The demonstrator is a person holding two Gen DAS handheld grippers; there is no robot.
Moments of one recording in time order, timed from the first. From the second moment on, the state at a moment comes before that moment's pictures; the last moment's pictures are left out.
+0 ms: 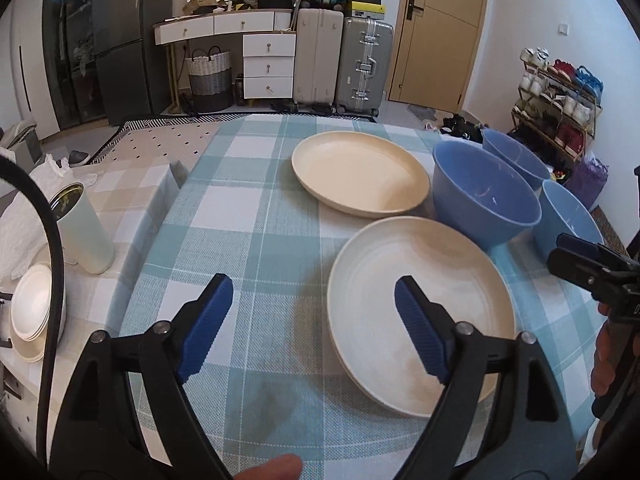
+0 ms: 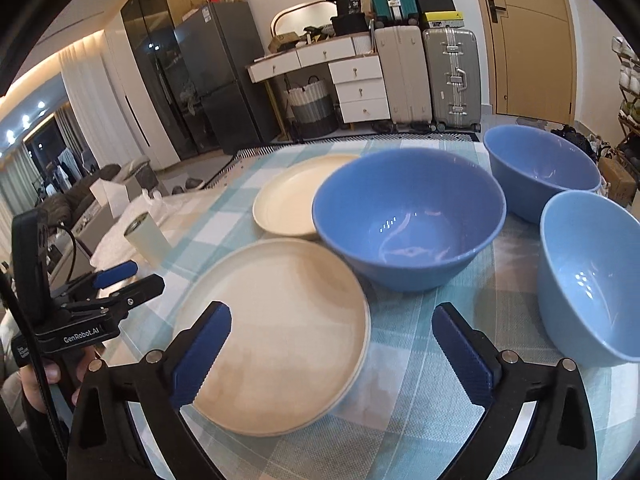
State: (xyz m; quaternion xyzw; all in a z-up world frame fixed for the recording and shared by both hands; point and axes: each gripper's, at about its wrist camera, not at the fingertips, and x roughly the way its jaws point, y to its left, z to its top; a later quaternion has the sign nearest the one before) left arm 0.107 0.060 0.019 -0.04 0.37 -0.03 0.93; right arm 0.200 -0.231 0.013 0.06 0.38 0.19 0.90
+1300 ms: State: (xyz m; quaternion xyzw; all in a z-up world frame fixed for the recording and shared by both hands) left arm 0.232 0.068 0.020 -0.07 0.39 0.02 0.92; right arm 0.330 -0.209 0.086 0.06 0.36 0.23 0.90
